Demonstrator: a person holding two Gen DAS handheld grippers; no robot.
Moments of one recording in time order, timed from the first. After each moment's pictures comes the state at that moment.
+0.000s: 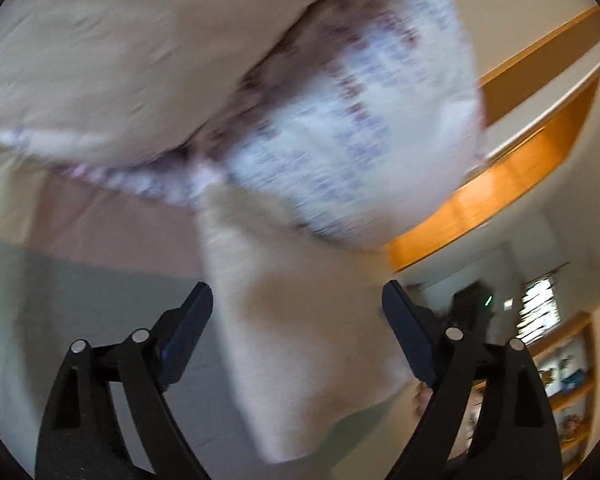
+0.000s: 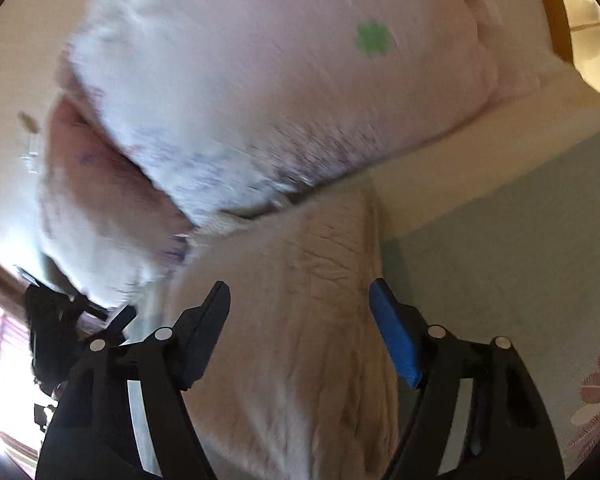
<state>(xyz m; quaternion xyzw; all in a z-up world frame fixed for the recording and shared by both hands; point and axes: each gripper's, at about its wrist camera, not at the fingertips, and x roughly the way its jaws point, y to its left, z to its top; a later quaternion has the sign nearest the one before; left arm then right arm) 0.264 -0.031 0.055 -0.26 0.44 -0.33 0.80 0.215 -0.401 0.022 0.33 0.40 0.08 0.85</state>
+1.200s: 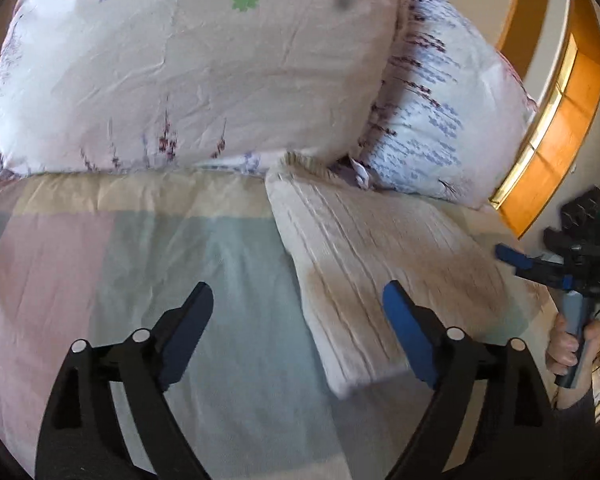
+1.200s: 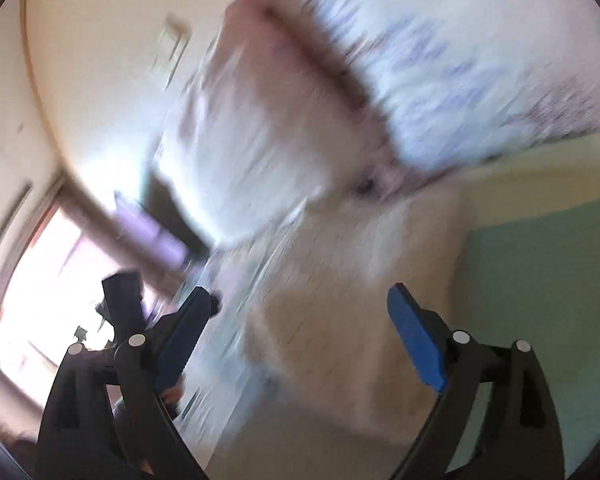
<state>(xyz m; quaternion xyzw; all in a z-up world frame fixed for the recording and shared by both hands) 0.143 0.097 0.059 -0.08 0.37 -0.19 0.90 0.159 -0.237 0.058 0.26 0.36 0.31 0.84</state>
